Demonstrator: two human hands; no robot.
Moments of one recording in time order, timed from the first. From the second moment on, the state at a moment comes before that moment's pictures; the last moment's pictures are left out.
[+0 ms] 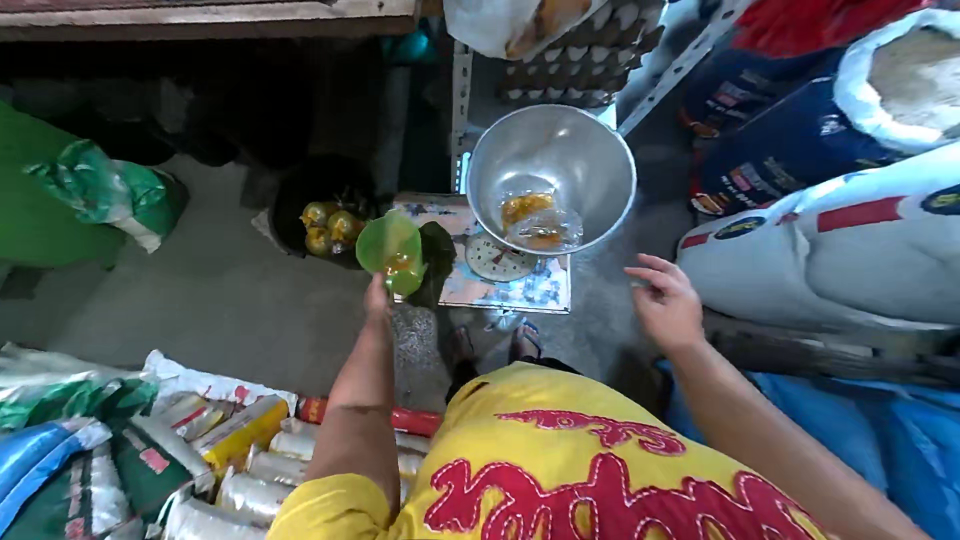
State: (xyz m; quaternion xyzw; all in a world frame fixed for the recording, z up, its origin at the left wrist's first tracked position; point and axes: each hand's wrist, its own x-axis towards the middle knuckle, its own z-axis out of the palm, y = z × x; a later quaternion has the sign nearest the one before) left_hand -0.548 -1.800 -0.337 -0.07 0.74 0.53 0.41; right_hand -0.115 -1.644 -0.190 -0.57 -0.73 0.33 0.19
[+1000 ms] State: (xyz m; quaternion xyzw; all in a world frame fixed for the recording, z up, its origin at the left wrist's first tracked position) left_hand -0.365 -1.603 -0.147 0.61 0.74 -0.08 0.27; right_hand -0.223 -1.527 -0.170 -0.37 -0.88 0.29 0.04
